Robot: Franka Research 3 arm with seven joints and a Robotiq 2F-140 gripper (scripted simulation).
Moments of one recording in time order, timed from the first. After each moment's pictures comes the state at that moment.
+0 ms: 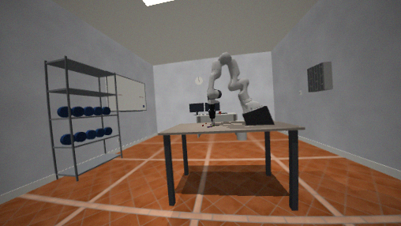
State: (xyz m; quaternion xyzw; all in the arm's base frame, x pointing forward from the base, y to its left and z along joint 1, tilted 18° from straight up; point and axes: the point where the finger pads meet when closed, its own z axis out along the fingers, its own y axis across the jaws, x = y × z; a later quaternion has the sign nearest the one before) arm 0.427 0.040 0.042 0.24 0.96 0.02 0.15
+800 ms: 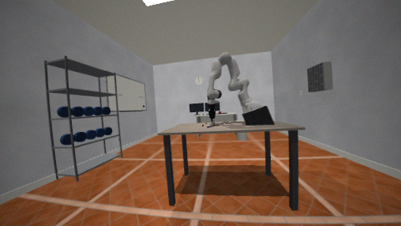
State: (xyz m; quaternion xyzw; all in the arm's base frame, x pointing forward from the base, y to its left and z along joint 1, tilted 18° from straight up) arm 0.428 0.039 0.042 0.24 0.96 0.02 0.15
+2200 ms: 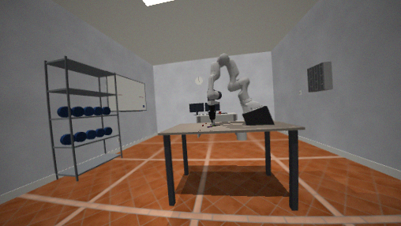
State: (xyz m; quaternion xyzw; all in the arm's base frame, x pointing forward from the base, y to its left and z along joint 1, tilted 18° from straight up) arm 0.431 0.039 0.031 0.25 0.96 0.02 0.15
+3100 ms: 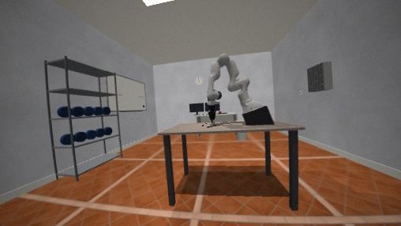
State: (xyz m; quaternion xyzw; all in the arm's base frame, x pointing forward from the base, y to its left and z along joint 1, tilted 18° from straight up) arm 0.432 0.039 0.031 0.25 0.96 0.02 0.15
